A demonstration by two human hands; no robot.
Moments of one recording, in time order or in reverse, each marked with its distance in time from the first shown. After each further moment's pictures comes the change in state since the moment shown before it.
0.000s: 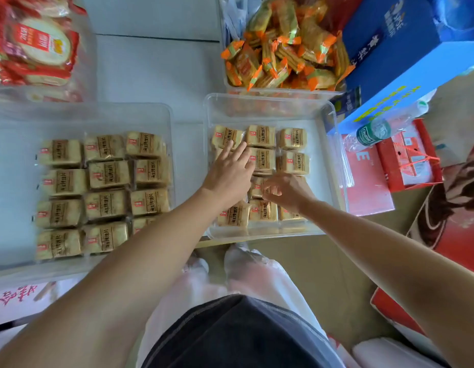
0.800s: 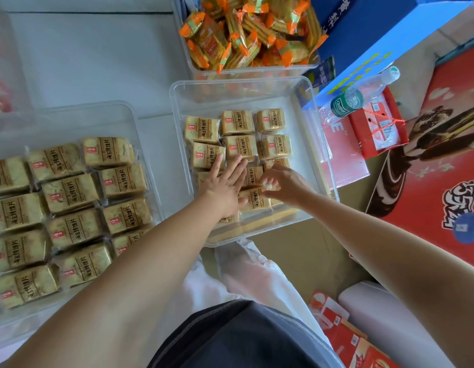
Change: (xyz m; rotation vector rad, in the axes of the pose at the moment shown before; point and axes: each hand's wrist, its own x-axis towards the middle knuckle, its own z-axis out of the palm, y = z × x) left_hand 0.018 0.017 0.051 0.161 -0.420 0.155; right_hand -0.025 0.012 0.004 0.120 -0.046 0.215
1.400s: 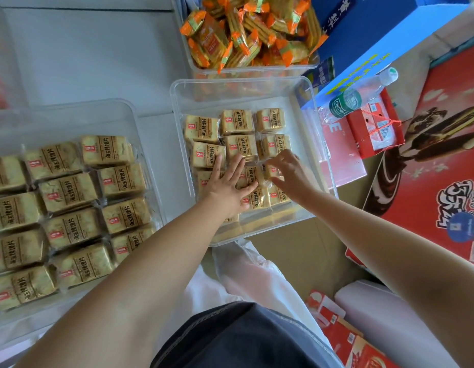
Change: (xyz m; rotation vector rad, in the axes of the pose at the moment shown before) left_hand 0.006 0.005 0.009 0.019 0.004 0.059; right_hand 0.012 0.012 0.006 -0.075 0.325 -0.006
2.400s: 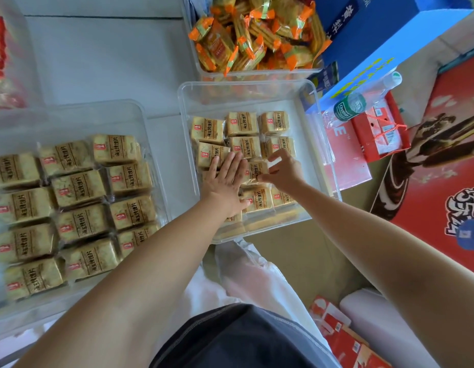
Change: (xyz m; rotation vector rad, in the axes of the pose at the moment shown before) left_hand -0.013 -0.001 -0.003 -0.201 0.054 -0.230; right_hand 0.017 -0.037 -0.005 0.397 -0.094 0.518
